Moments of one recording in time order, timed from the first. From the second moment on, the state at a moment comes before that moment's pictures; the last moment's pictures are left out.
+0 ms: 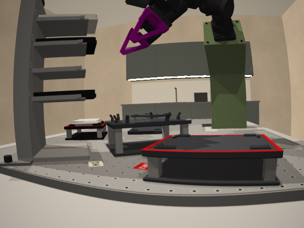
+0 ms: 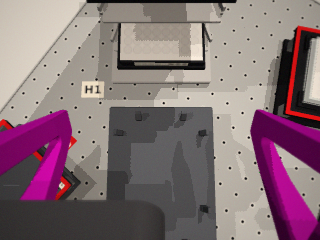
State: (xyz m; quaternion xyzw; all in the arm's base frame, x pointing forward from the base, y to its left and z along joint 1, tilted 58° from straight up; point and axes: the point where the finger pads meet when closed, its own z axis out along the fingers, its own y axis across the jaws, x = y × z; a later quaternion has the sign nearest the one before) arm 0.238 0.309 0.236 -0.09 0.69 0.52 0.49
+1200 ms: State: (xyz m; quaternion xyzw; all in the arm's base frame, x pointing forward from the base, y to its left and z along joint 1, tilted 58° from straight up) arm 0.270 0.322 0.258 -0.09 0.70 0.52 0.49
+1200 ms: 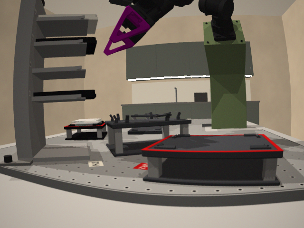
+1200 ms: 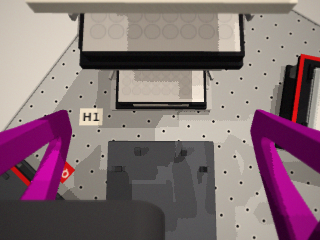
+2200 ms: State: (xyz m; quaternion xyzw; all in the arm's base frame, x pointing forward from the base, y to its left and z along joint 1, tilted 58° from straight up) arm 0.299 0.333 0.278 -0.09 0.70 0.52 0.49
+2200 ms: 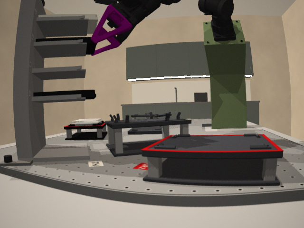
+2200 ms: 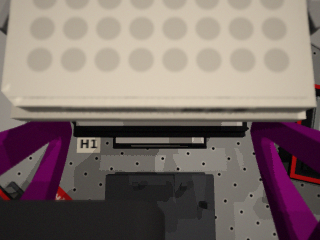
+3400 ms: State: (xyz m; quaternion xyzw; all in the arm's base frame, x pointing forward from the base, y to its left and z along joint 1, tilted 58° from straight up) arm 0.300 0.334 0.279 -0.09 0.69 0.52 0.49
